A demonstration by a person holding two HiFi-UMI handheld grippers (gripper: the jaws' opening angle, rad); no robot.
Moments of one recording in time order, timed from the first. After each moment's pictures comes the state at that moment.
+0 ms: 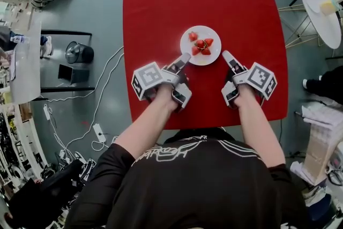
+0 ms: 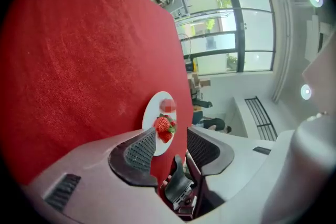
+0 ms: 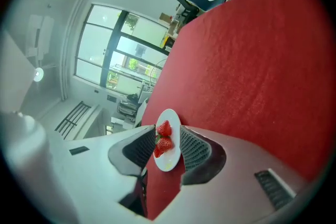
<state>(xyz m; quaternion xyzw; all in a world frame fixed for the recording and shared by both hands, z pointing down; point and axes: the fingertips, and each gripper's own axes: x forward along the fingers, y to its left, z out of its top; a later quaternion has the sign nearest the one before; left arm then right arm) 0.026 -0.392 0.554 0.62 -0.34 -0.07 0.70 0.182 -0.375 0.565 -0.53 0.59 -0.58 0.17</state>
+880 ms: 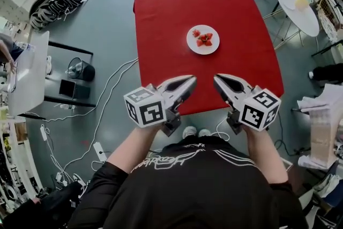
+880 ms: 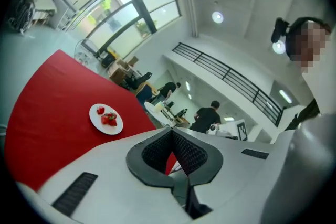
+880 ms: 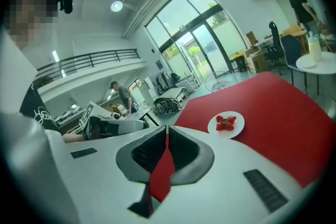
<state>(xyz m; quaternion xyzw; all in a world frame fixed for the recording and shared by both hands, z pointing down) -0.023 -0.230 0.387 0.93 -0.11 0.02 0.36 0.033 -0.218 0.393 -0.46 0.84 -0.28 -0.02</state>
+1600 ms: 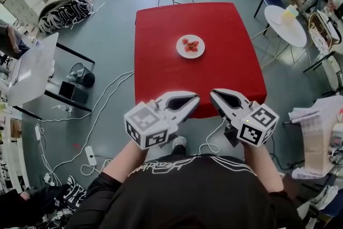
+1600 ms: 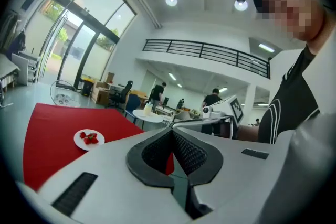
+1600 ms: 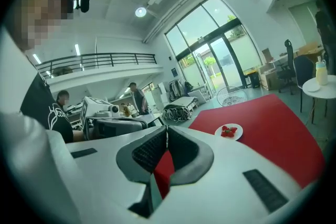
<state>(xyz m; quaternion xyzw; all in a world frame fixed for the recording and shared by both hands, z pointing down) 0.005 -0.083 0.317 0.98 -0.09 0.07 0.16 0.043 -0.091 0.325 -0.43 0.88 -0.19 -0.01</state>
